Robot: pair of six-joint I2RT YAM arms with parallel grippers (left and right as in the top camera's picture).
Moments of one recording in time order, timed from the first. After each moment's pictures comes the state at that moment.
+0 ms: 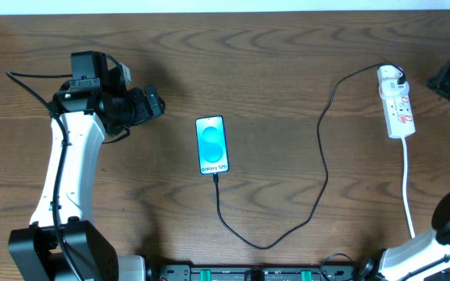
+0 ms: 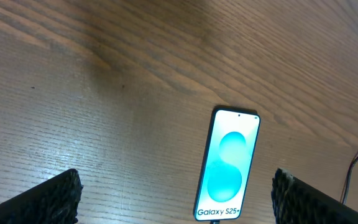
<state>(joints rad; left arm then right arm) 0.12 1.56 1.29 -0.89 0.30 -0.28 -0.48 1.87 1.64 -0.90 -0.42 0.03</state>
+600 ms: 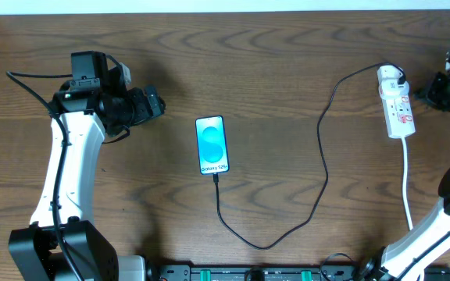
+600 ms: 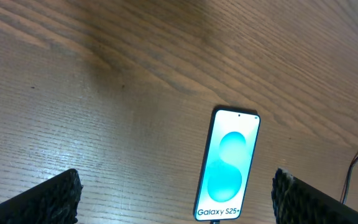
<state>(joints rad) 0.12 1.56 1.29 -0.89 0.30 -0.28 -0.51 2.11 1.64 -0.80 -0.47 -0.01</state>
